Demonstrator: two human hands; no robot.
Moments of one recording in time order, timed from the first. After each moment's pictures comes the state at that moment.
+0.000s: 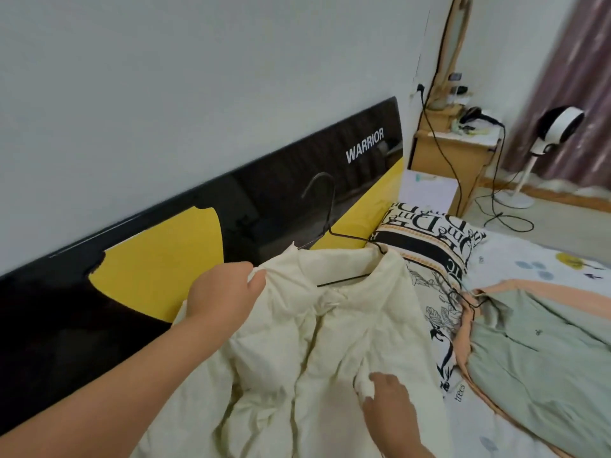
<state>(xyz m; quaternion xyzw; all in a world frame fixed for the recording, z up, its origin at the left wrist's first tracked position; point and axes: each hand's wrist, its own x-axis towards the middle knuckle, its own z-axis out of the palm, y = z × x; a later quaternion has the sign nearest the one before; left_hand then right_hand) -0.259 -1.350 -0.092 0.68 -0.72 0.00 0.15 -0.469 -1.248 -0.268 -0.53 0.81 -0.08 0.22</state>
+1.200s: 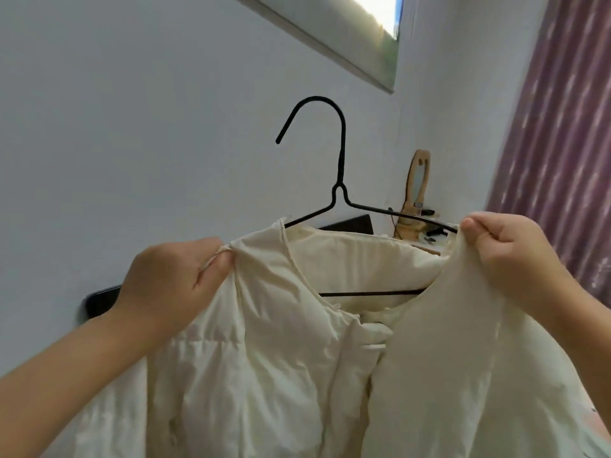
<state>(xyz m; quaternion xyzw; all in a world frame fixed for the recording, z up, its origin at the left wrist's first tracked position) -0.184 -0.904 0.151 0.43 -0.77 0.19 0.43 -0.527 -0.877 0.194 -0.66 0.57 -0.48 -0.09</state>
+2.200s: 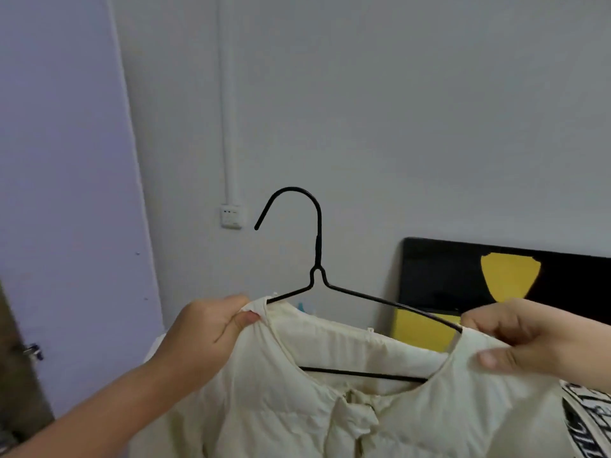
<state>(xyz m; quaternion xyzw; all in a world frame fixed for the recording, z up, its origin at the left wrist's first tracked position) -0.127 -0.426 0.065 0.75 -0.49 0.15 0.41 -0.377 -0.709 0.133 -0.89 0.06 0.02 0.46</state>
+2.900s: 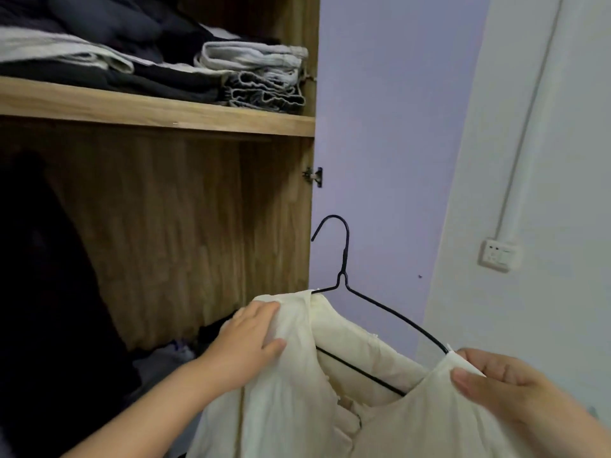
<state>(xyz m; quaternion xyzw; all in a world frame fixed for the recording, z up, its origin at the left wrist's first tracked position) -0.029 -0.101 0.037 0.97 -0.09 0.12 0.16 -0.111 -0.408 0.091 -0.74 -0.07 0.10 0.66</state>
